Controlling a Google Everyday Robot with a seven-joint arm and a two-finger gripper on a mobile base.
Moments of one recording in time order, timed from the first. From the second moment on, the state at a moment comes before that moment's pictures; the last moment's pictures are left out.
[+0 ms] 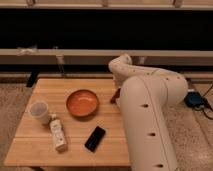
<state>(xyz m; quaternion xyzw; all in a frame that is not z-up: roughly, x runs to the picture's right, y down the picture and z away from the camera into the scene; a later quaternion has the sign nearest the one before) 0.119 0.002 0.987 -0.09 0.25 0.81 0.52</state>
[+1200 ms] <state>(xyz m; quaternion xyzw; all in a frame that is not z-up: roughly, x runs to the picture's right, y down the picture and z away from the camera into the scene) 0.167 0.001 0.986 -0.03 0.25 0.85 0.46</state>
